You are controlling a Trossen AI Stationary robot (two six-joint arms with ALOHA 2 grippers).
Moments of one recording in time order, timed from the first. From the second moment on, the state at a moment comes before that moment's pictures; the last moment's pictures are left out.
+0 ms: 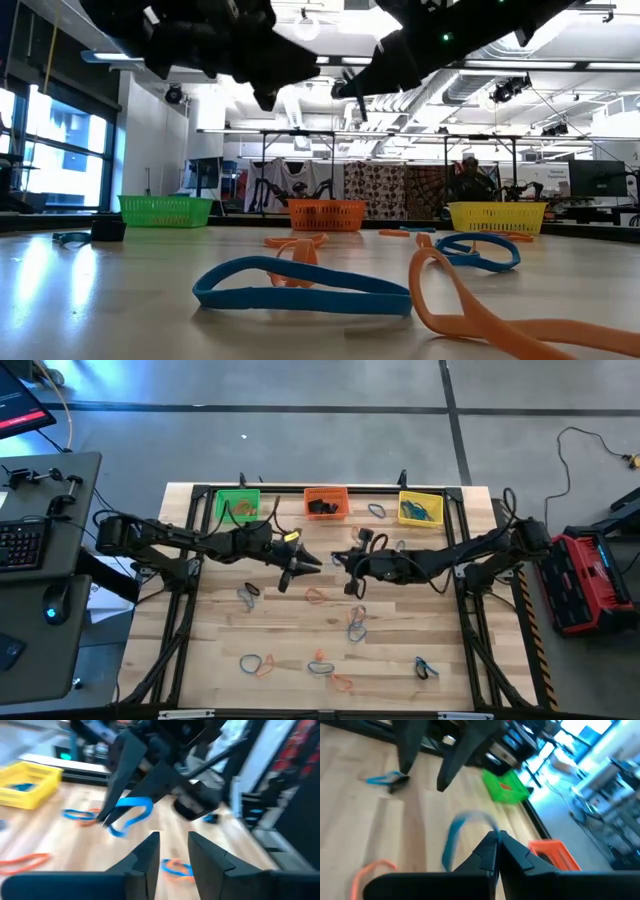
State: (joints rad) left arm 0.13 1.43 0.68 0.52 0.31 -0.13; right arm 0.12 1.50 0.82 0.31 0.51 -0.28
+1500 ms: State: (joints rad) left arm 0.15 1.42 0.45 0.81 0.20 -0.08; right arm -0.79 1.47 0.90 -0.70 0.54 0.29
